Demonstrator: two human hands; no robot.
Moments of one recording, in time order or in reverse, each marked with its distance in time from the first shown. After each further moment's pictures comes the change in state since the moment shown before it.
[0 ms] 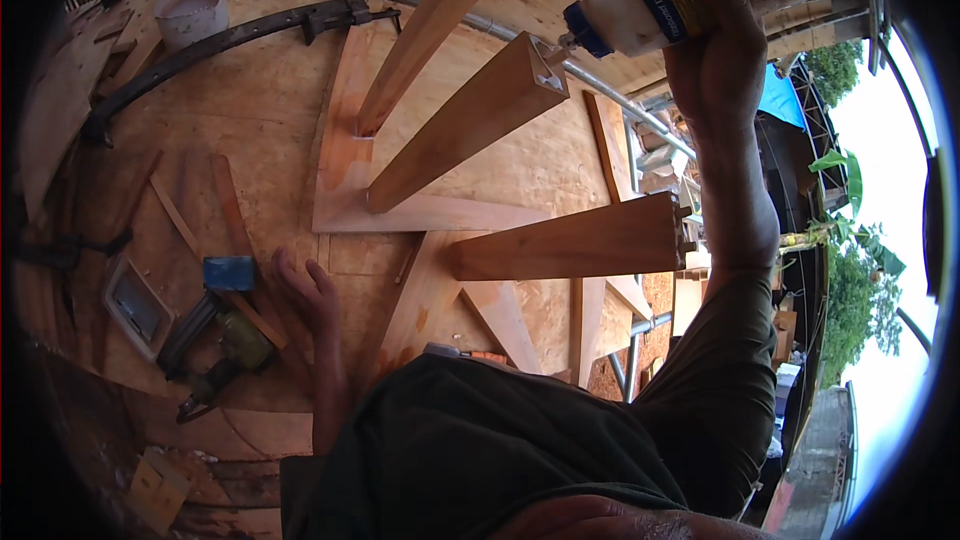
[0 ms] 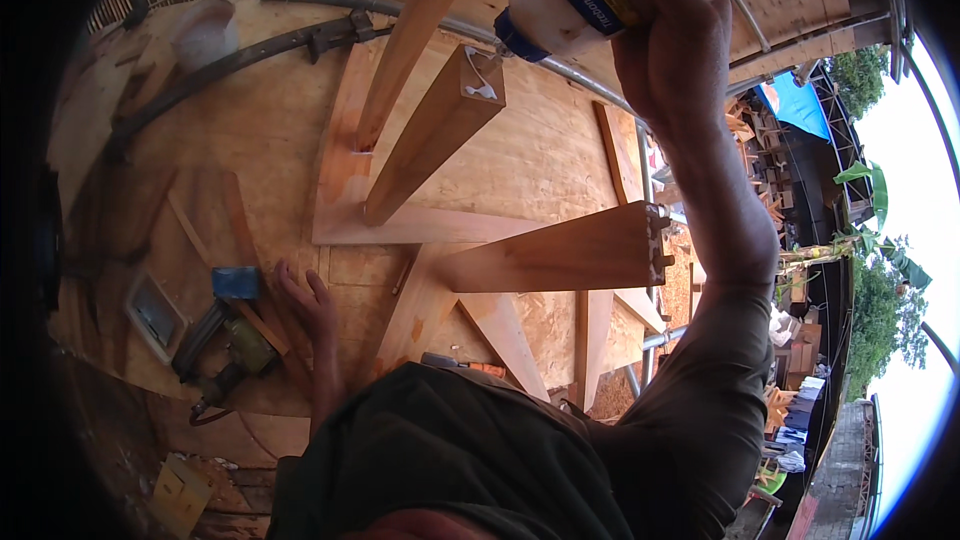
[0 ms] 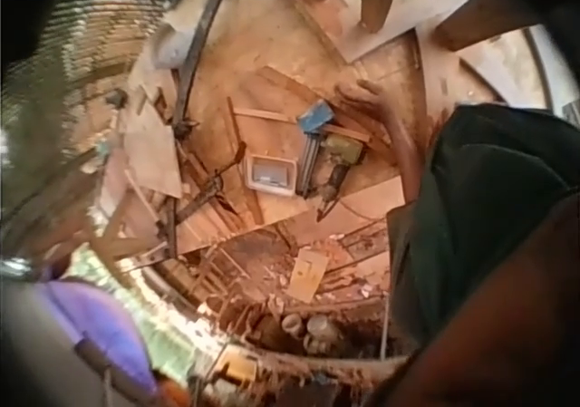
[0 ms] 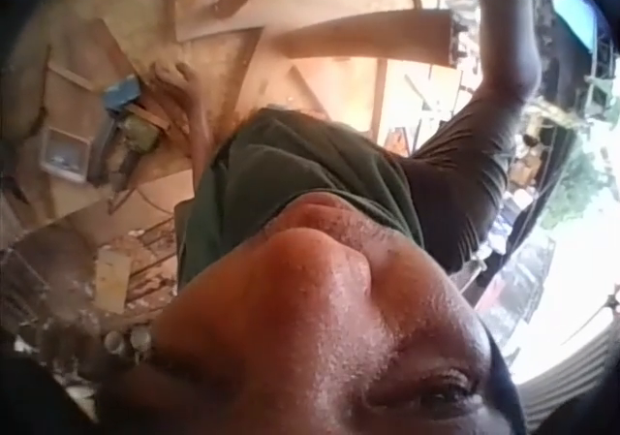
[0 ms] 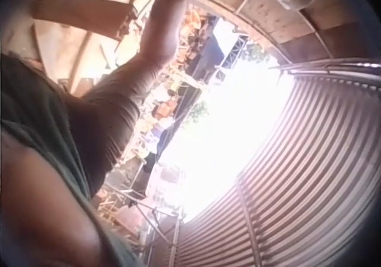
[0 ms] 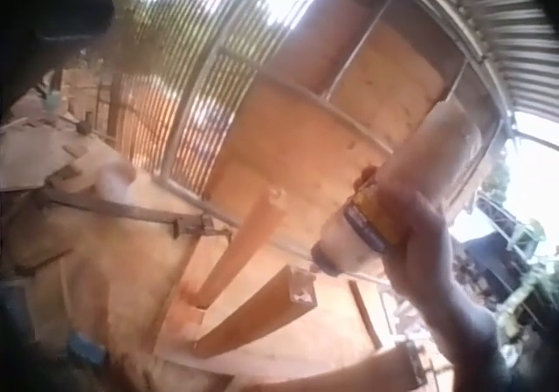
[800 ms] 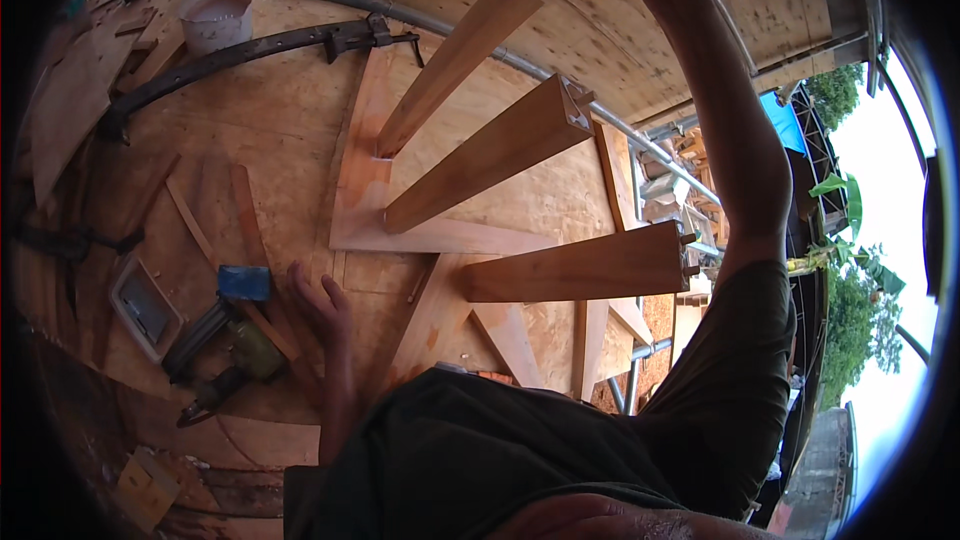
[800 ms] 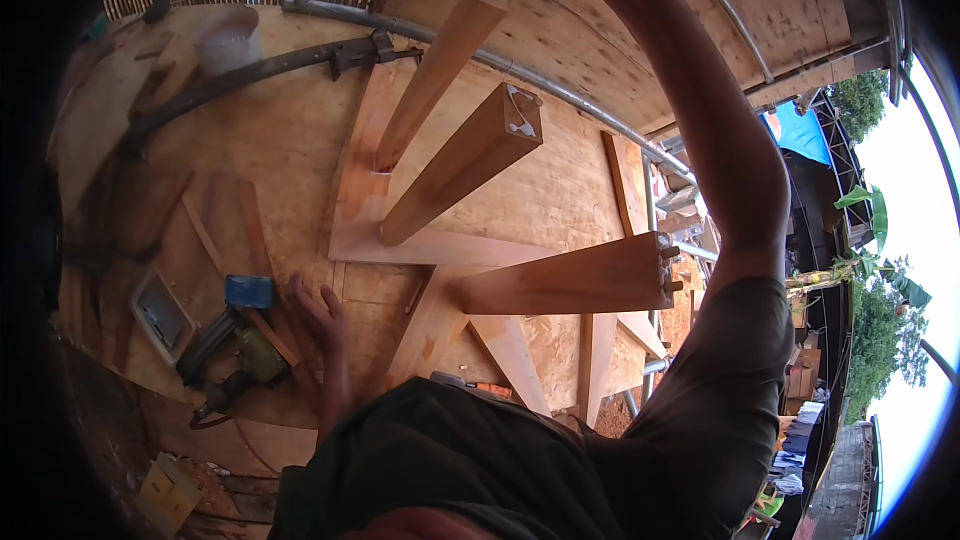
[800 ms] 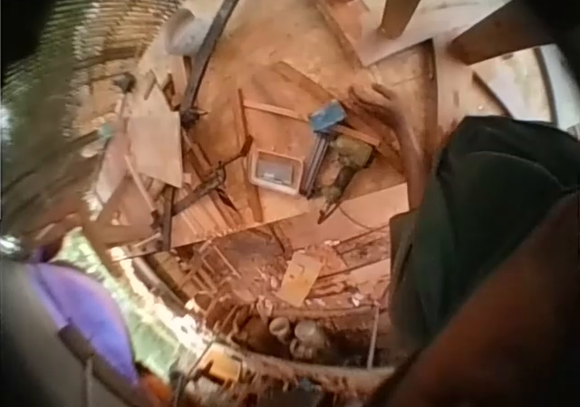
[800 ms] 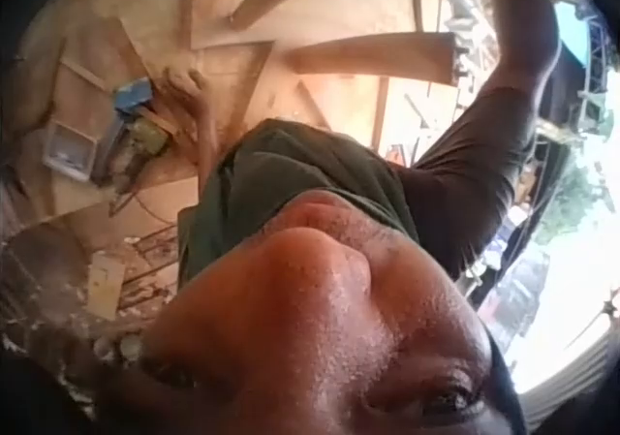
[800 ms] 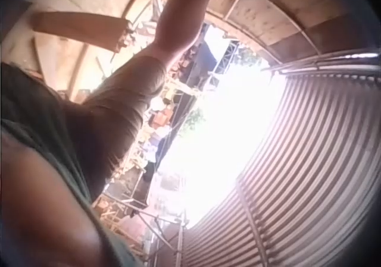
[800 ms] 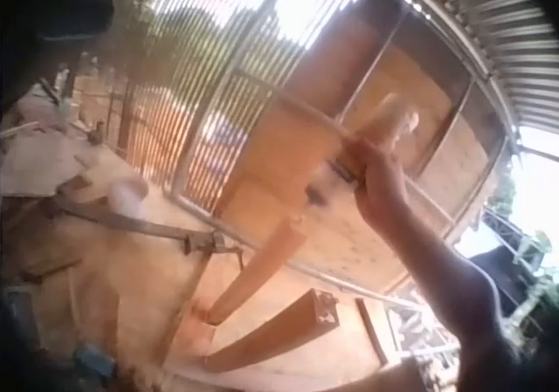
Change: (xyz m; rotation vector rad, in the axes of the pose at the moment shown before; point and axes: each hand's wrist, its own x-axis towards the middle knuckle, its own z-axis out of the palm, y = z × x) left_hand -0.003 -0.004 0.003 -0.062 0.027 -0.032; right_hand 0.097 -0.008 -0.046 -1.071 0.724 -0.229
